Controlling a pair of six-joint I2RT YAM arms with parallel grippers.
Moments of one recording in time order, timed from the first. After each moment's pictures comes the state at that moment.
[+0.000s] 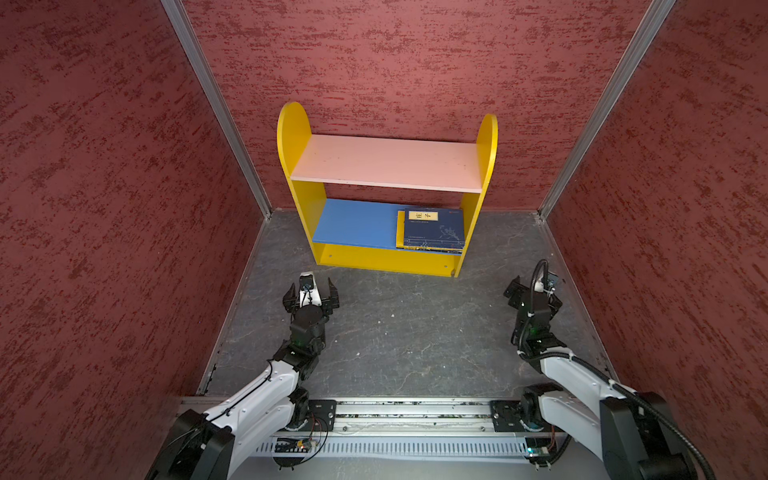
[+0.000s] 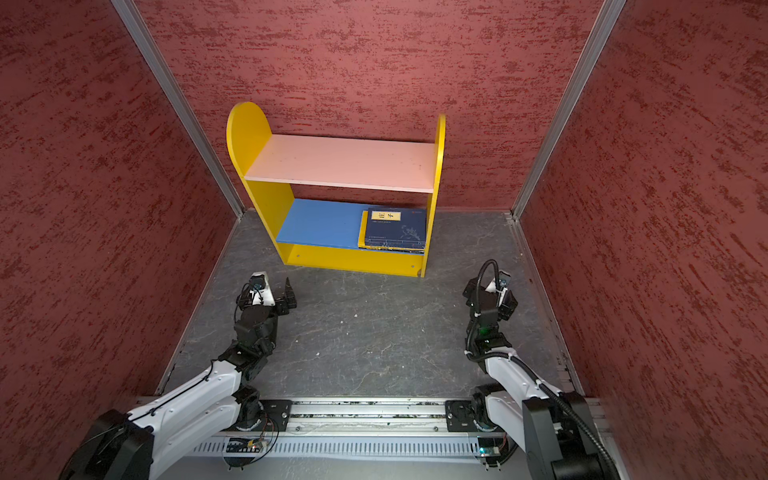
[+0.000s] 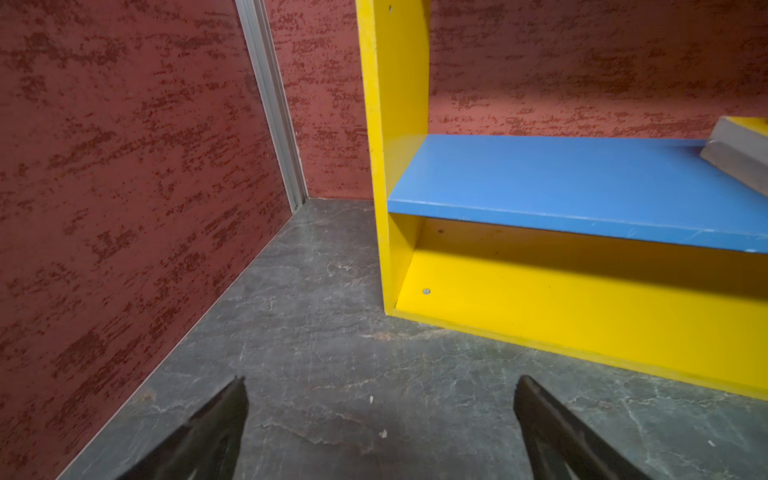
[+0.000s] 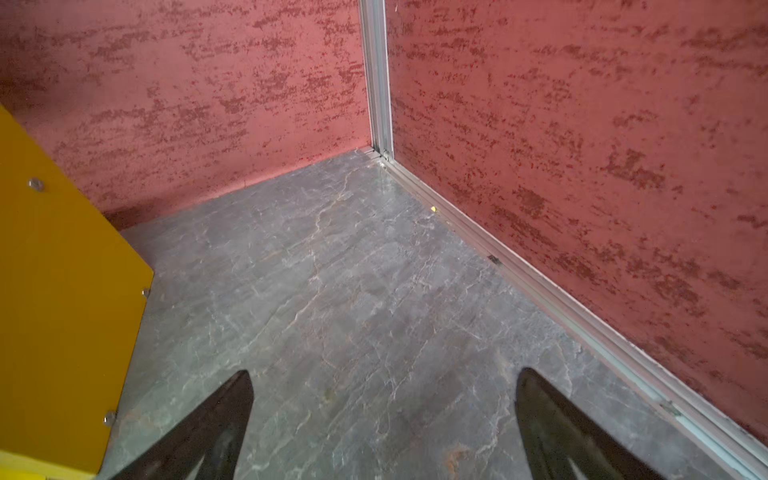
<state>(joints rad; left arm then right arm) -0.39 0.86 0.13 0.57 -0.63 -0.04 0.12 1.04 0.20 0.53 0.58 0.28</state>
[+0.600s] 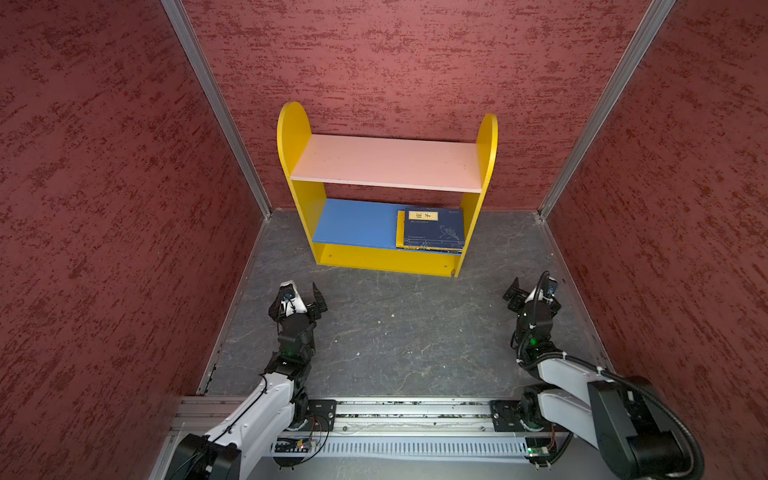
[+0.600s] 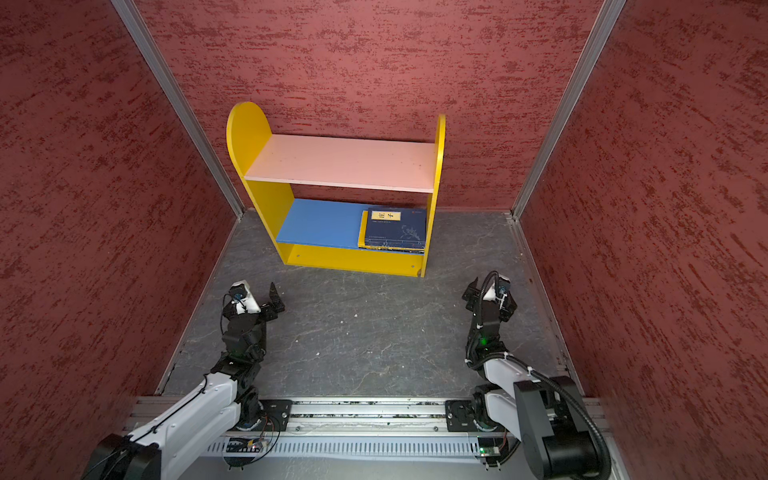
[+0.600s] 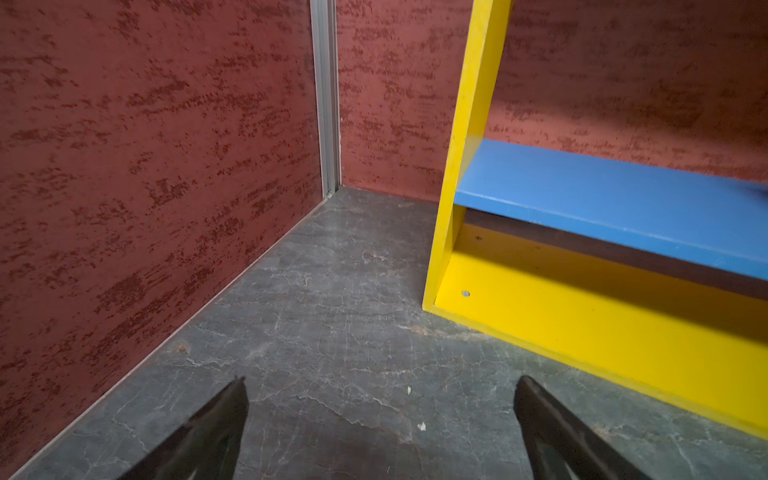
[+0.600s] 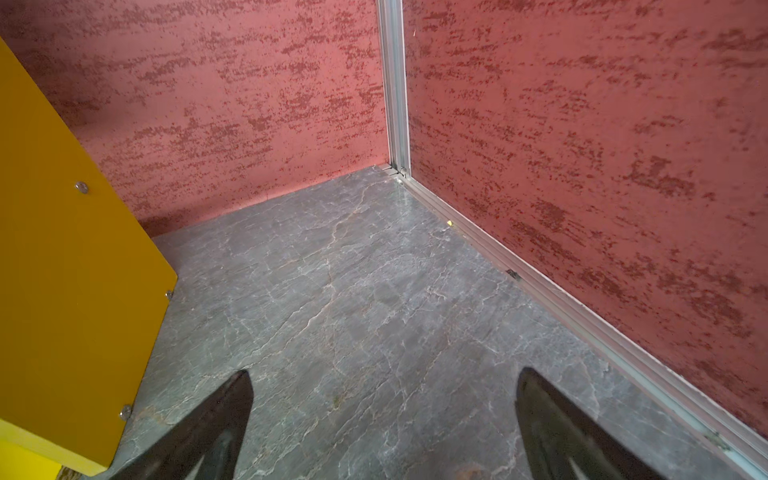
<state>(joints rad) -0.23 0.85 0.07 0.60 -0.53 -0.13 0.10 1.19 0.14 0.86 0.52 0.23</state>
